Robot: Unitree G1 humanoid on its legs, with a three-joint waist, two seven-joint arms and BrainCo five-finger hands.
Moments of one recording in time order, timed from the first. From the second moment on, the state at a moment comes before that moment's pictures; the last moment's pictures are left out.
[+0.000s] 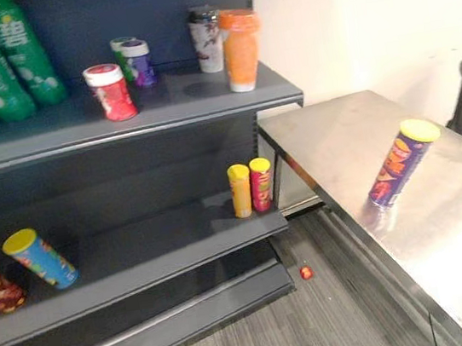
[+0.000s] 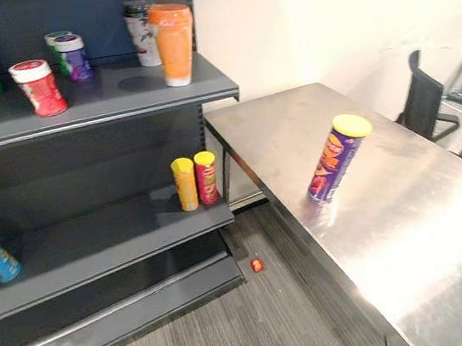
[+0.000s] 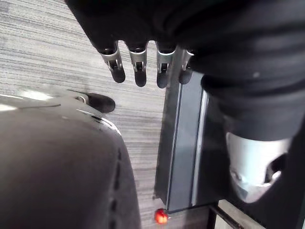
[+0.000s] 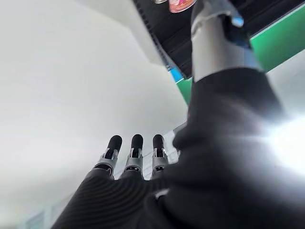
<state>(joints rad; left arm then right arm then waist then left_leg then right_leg) 0.28 0.13 0.20 1.11 -0.31 -0.17 -0.08 -0.55 -1.36 -0.39 0.31 0.67 -0.21 0.11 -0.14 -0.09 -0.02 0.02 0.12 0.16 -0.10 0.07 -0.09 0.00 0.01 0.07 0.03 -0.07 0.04</state>
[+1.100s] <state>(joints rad) 0.30 0.06 0.28 1.03 -0.31 -0.18 -0.07 -0.60 -1.19 -0.17 0.13 0.57 -0.19 0.11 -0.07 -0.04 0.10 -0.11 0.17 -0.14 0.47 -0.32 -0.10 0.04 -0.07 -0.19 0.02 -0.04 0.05</state>
